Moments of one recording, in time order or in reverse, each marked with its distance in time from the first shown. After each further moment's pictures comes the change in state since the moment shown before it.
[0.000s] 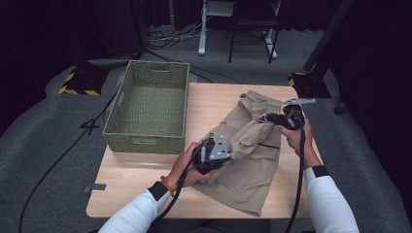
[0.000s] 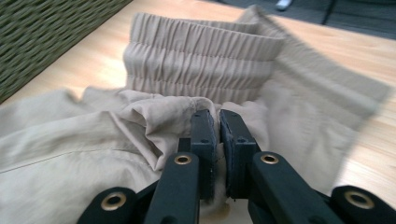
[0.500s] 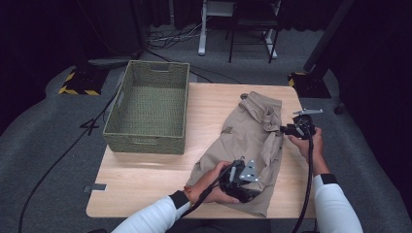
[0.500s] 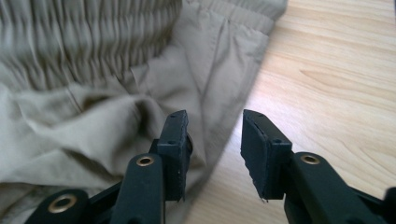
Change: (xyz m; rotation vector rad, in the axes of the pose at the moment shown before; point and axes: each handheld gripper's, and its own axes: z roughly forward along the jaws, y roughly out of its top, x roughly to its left) left arm -0.049 -0.014 0.045 0.069 -0.247 -0.001; right arm -0.045 -0.051 0.005 0.137 -0.182 0.056
